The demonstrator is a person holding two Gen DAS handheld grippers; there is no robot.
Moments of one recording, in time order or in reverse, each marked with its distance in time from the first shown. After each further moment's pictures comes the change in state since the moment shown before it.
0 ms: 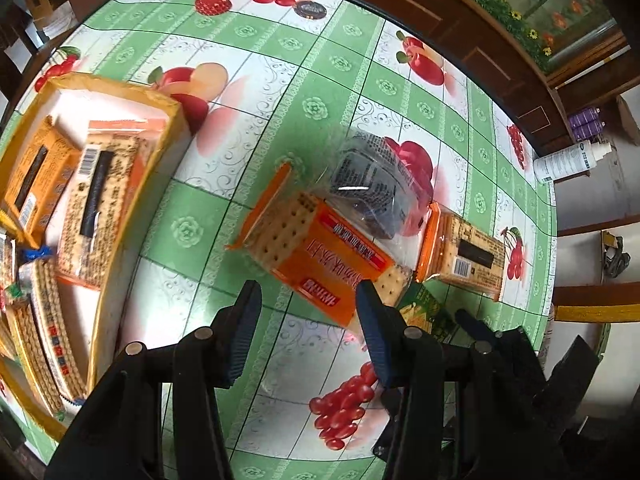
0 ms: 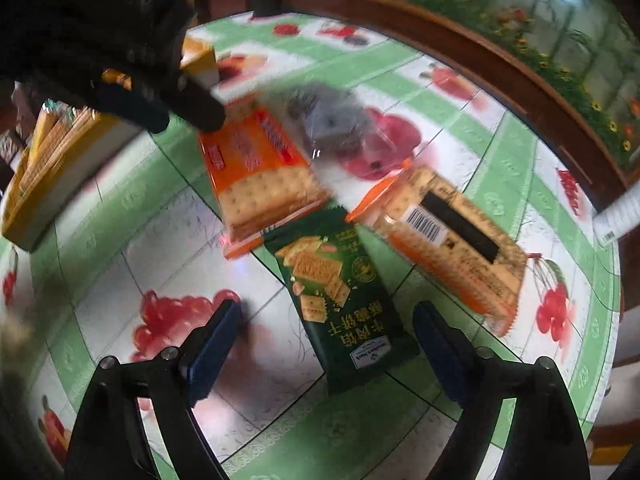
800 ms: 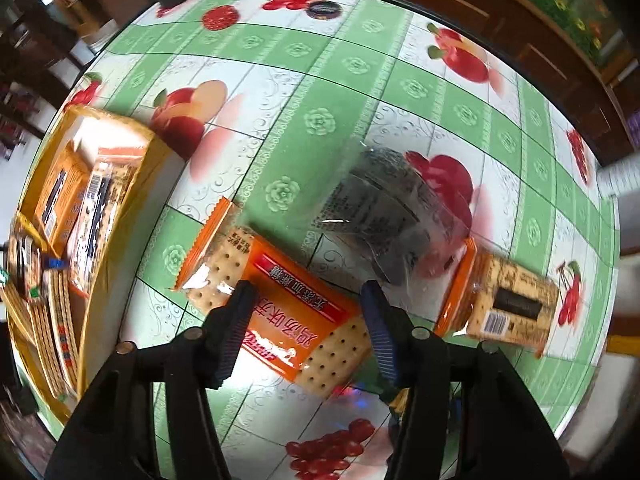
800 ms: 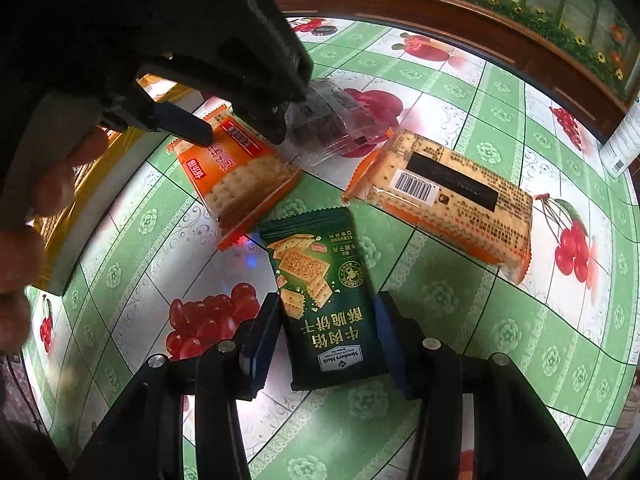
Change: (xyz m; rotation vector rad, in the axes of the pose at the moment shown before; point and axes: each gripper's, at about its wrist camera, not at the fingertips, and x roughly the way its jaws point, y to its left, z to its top) left arm 0.032 -0.048 0.012 -0.046 -0.051 0.296; right arm -0.013 -0.016 -0.015 0.205 0.033 0.094
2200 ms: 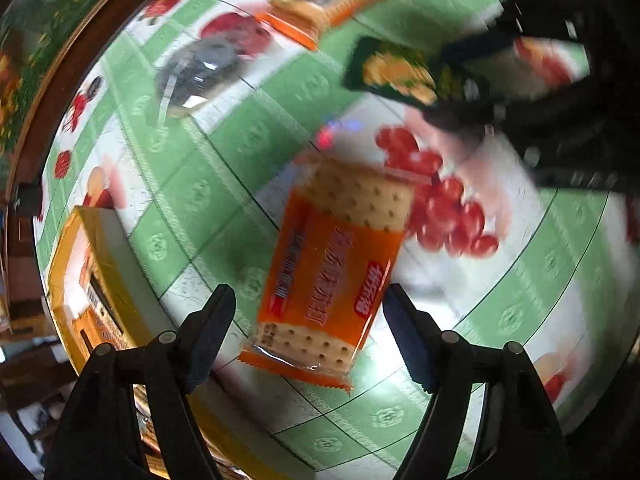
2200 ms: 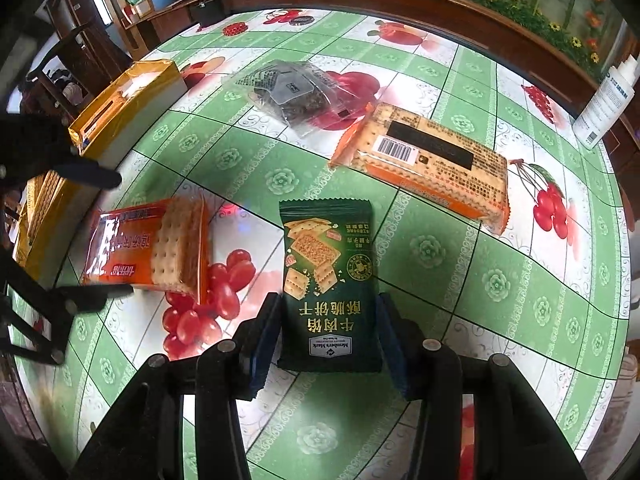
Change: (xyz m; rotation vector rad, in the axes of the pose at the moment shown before) left arm 0.002 0.017 -0.129 1.181 -0.022 0.035; right arm -0.007 0.007 -0.015 0.060 0.032 -0.081
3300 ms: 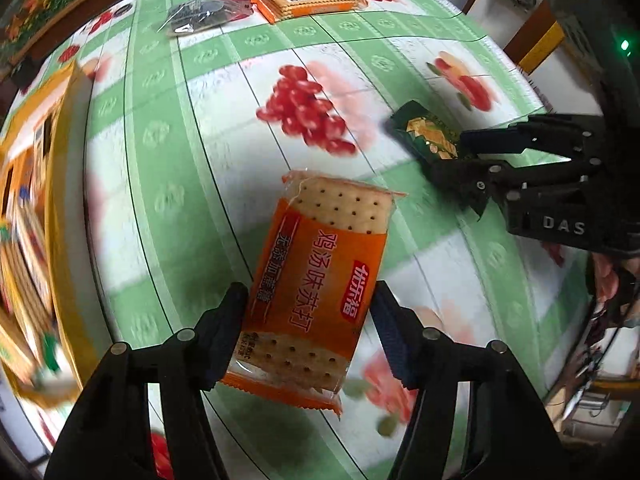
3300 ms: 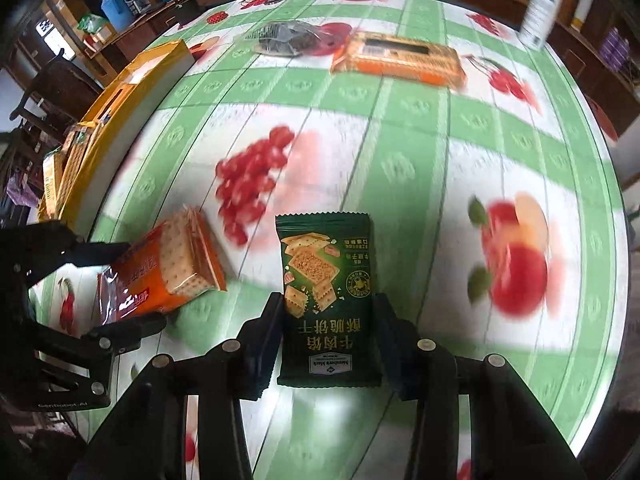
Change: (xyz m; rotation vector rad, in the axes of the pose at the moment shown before) left arm -0.045 -0.045 -0.112 -0.350 -0.181 -0.277; right arm -0.044 0.030 -0.096 0.216 0.063 -0.001
